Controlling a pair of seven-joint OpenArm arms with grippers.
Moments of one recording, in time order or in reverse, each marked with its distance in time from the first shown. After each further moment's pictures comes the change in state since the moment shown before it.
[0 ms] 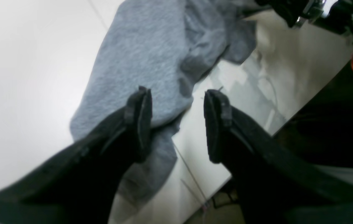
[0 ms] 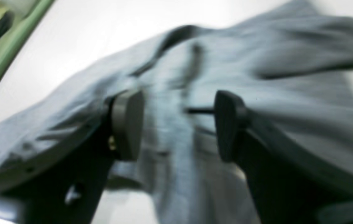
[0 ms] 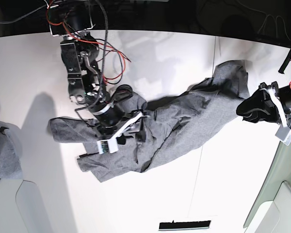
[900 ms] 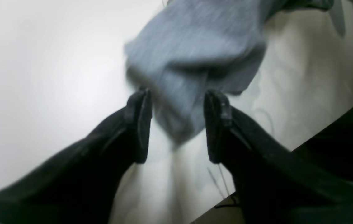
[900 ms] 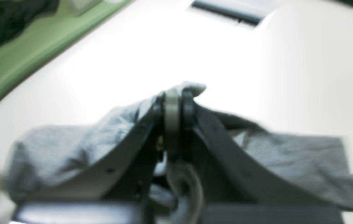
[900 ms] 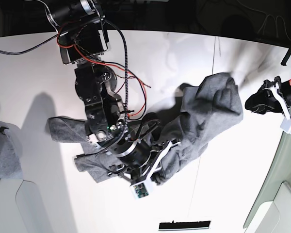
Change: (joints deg) left arm 0.0 0.0 0.0 -9.9 4.9 0.0 -5.0; right arm 8.7 -3.5 -4.0 16.7 -7.9 0.3 -15.1
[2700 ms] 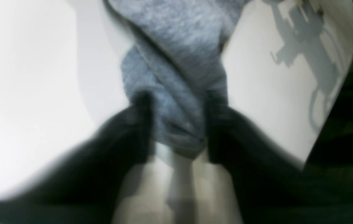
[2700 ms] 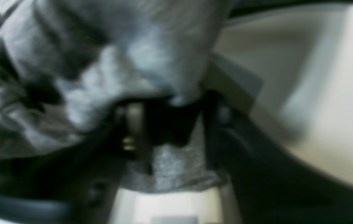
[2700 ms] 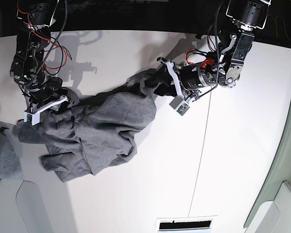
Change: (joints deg) left arm -7.0 25.2 28.5 -7.2 37.4 0.2 -25.4; right arm -14.4 12.1 33.3 -16.0 10.2 2.4 1.3
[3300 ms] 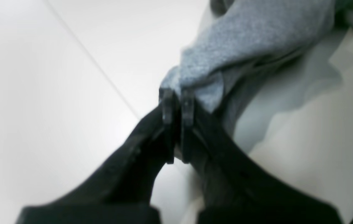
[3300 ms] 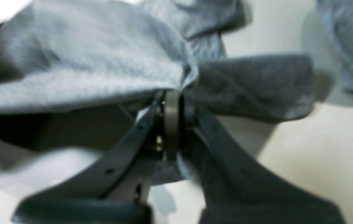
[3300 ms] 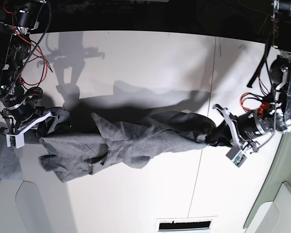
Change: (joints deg) left arm -9.1 -18.3 -9.5 13.7 -5.5 -0.3 7.5; right arm 0.3 6.8 -0.7 17.8 2.9 4.3 -7.1
